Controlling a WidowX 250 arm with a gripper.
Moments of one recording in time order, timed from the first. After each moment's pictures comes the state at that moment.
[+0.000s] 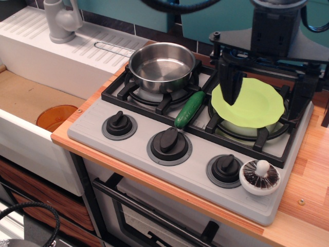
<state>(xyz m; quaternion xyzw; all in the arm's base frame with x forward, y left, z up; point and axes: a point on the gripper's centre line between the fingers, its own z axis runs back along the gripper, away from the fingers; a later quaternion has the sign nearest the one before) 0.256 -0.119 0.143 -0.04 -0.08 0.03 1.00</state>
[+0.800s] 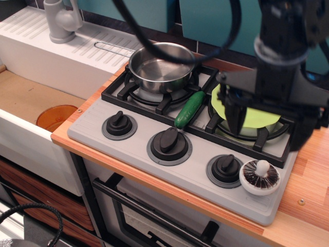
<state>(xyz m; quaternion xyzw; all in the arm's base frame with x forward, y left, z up) 0.256 -0.132 0.101 -0.04 -0.10 0.03 0.99</state>
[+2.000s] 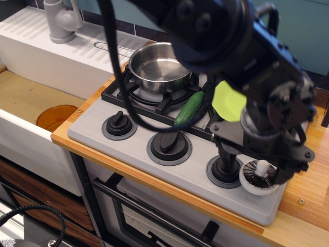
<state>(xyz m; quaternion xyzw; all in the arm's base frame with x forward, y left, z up) 0.256 -0.135 0.041 -0.03 -0.18 0.03 0.98</state>
